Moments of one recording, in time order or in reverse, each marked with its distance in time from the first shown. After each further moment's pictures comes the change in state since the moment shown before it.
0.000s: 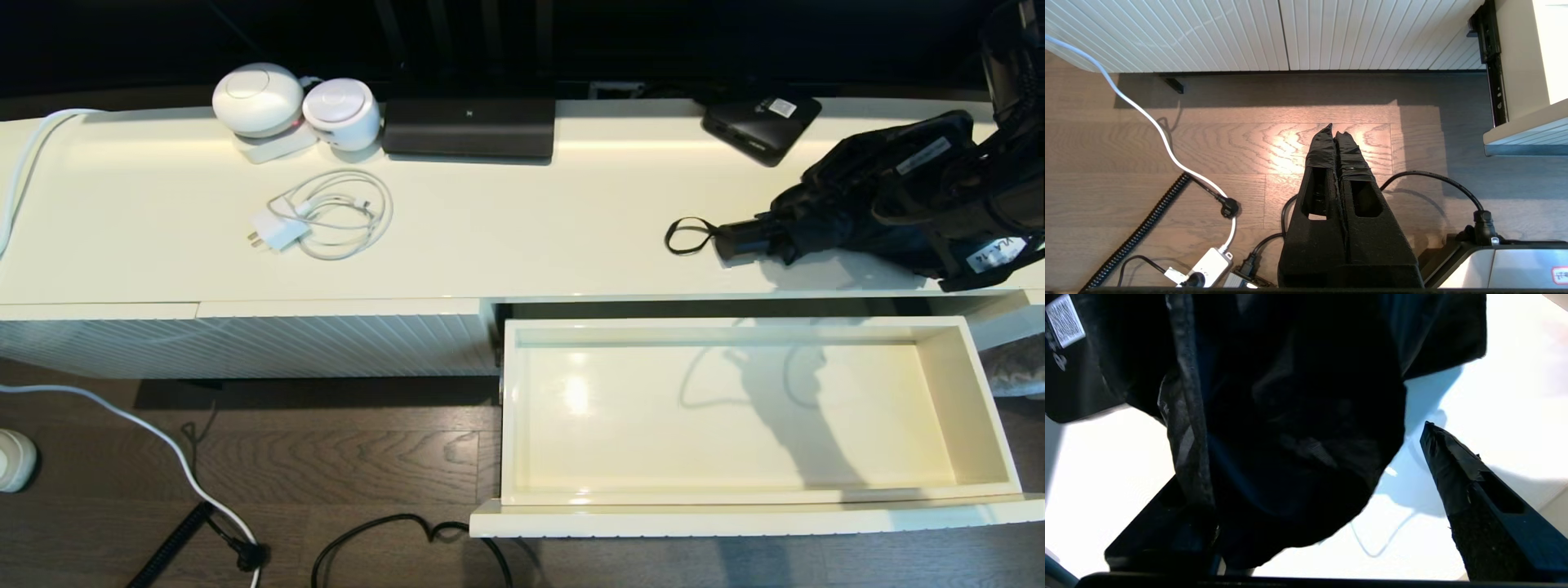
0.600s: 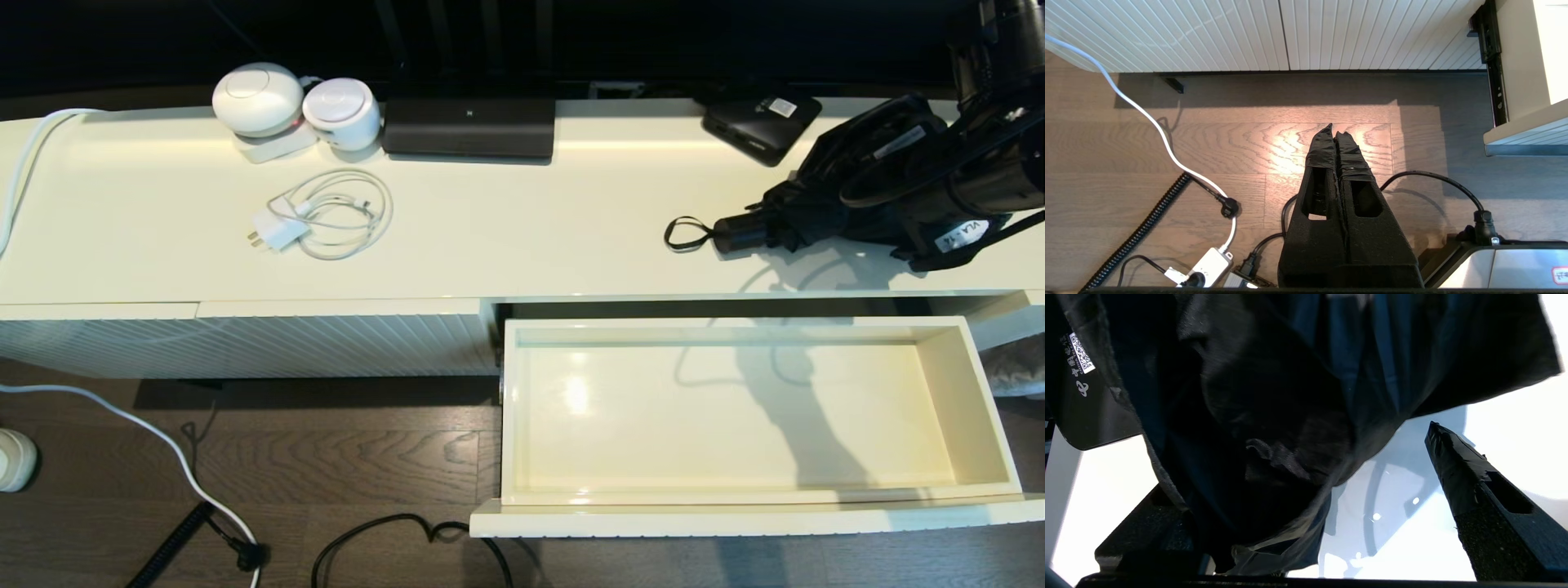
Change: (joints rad) left arm 0.000 0.000 0.000 0.000 0.000 0.001; right arm -0.009 0.082 -0.084 -0.040 0.000 -0.006
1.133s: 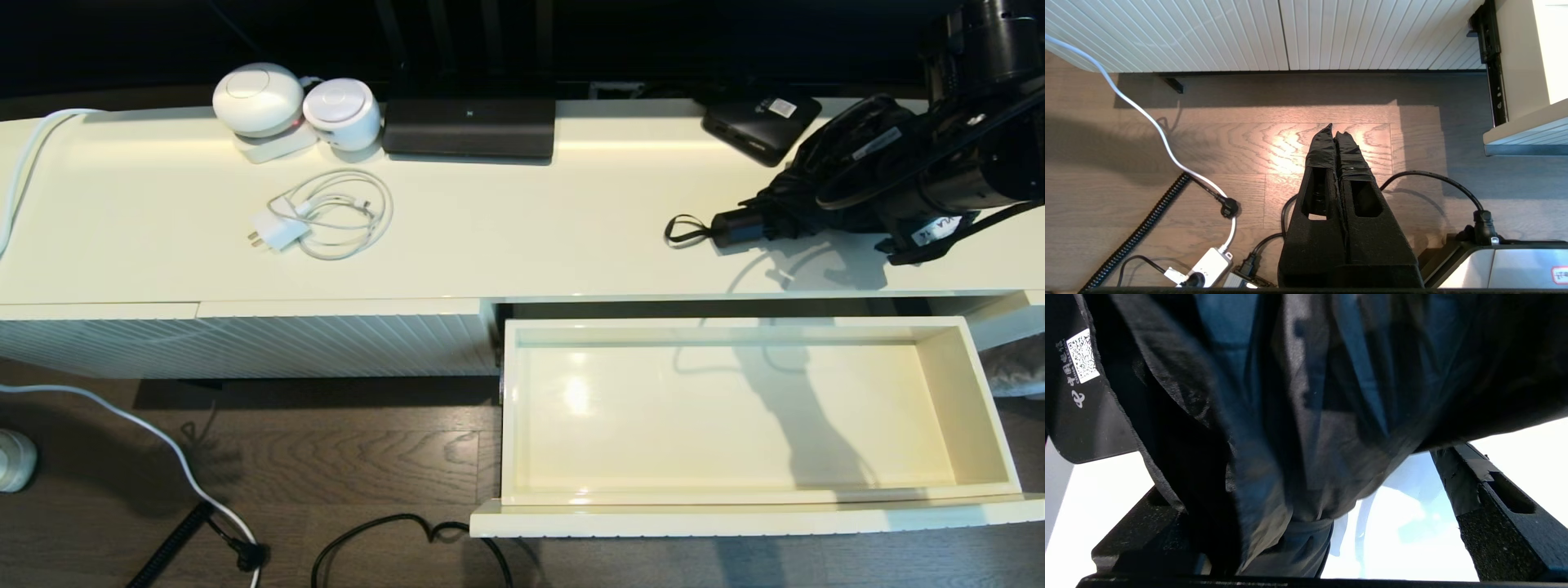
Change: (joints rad) left arm 0.000 0.000 0.001 0.000 0.000 -0.001; right arm -0.020 0.061 -0.039 -0.047 0.002 -0.040
